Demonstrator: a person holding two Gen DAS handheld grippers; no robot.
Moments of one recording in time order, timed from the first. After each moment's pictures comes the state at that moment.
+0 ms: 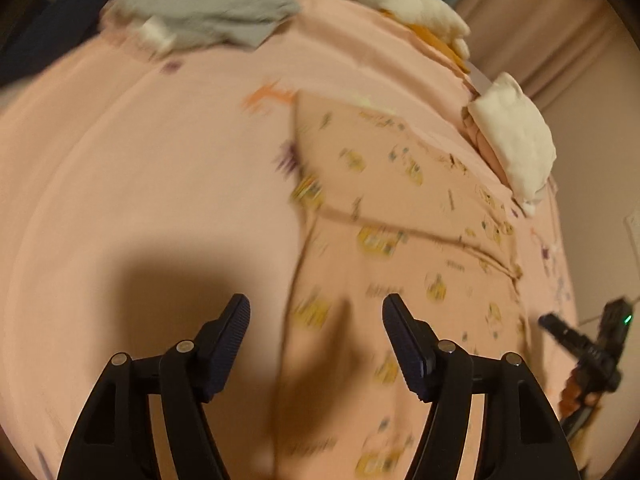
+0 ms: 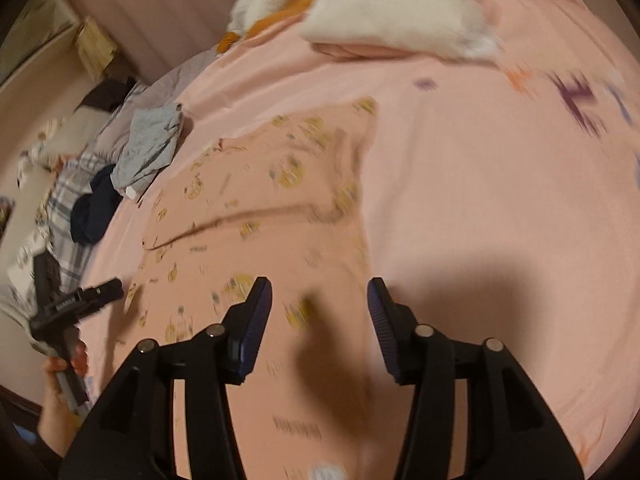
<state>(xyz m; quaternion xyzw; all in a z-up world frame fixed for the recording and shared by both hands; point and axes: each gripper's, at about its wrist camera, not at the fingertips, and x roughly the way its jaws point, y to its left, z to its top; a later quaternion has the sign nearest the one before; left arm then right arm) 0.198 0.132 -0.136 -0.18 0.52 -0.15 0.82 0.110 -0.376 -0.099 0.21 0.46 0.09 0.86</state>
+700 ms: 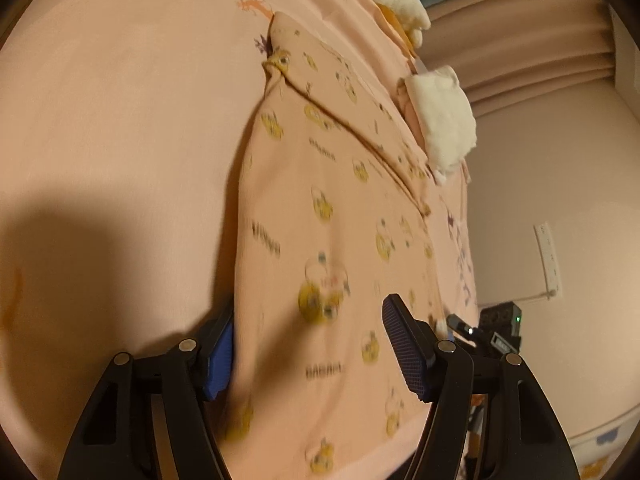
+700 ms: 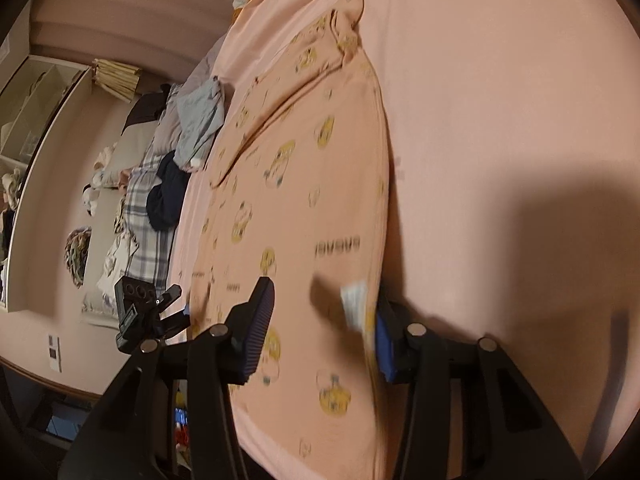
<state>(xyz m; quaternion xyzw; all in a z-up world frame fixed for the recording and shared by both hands) 0.109 0.144 -0.156 -0.32 0.53 -0.28 0.74 0.031 -0.354 -0.150 0.37 0.50 0.20 0.76</state>
